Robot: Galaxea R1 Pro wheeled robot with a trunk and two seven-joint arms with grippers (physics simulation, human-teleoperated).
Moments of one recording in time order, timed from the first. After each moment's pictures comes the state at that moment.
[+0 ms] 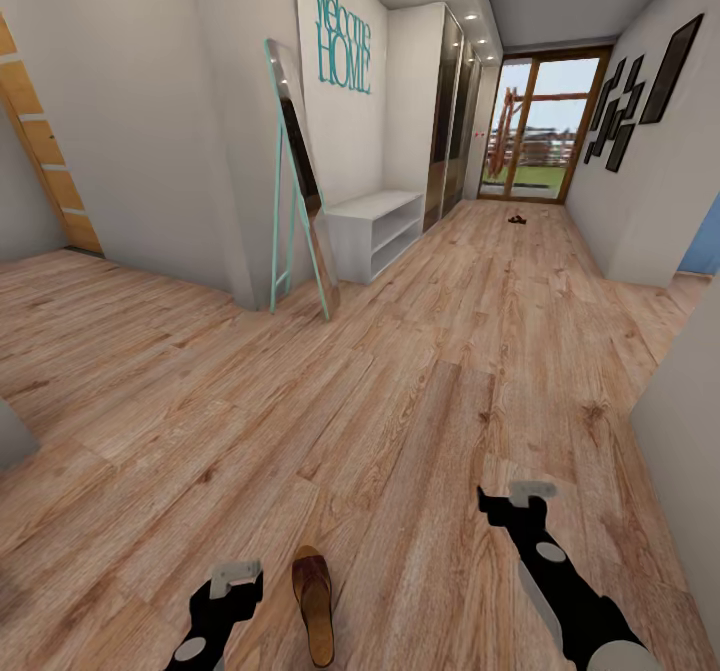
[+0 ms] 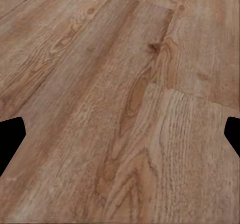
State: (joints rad) left arm -0.39 -0.03 0.03 -0.40 0.05 -0.22 0.12; right arm -0.49 -0.09 0.02 -0.65 -0.05 -0.09 -0.08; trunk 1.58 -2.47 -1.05
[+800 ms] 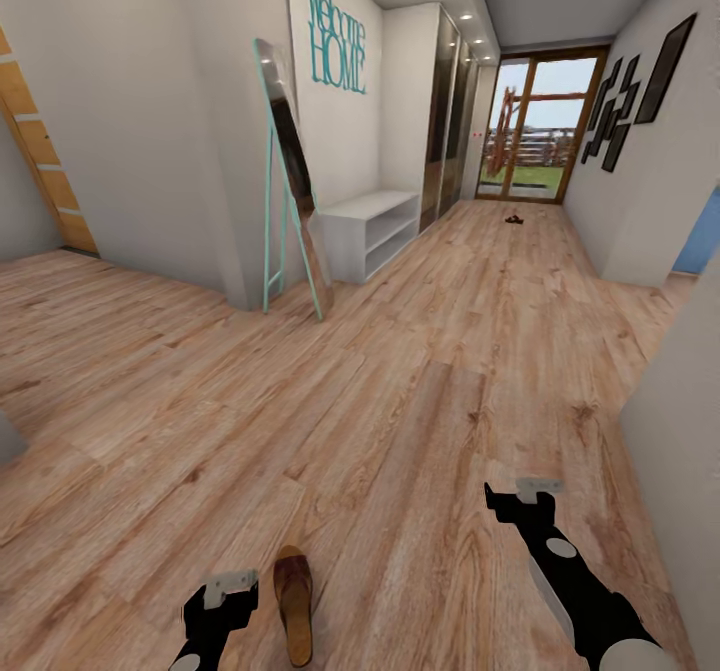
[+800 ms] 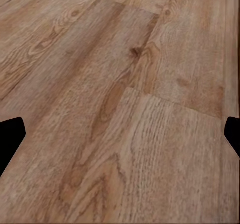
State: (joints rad) left arm -0.38 -0.02 0.02 -0.35 0.04 -0.32 0.13; right arm -0.49 -0.13 0.02 -0.67 -0.05 -0.07 -0.06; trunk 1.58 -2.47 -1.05
